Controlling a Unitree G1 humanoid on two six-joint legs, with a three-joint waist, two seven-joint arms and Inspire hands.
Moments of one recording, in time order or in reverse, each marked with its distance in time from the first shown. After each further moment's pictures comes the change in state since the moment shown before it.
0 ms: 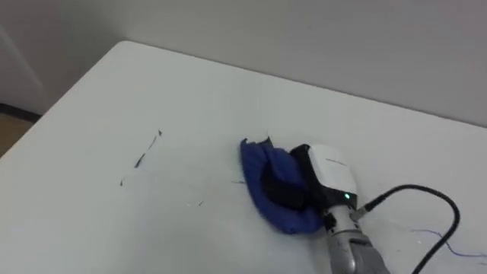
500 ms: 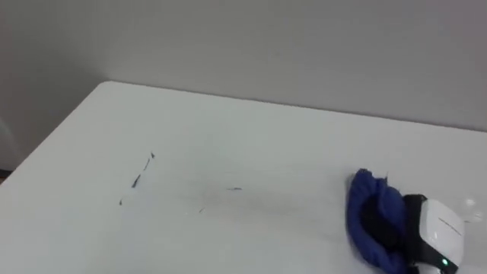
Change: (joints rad) left arm -0.069 0.033 0.100 0.050 -0.003 -0.039 0.028; right arm 0.098 -0.016 -0.226 0.193 0.110 0.059 -0.239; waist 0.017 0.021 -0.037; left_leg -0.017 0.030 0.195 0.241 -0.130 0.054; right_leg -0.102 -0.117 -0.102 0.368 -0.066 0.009
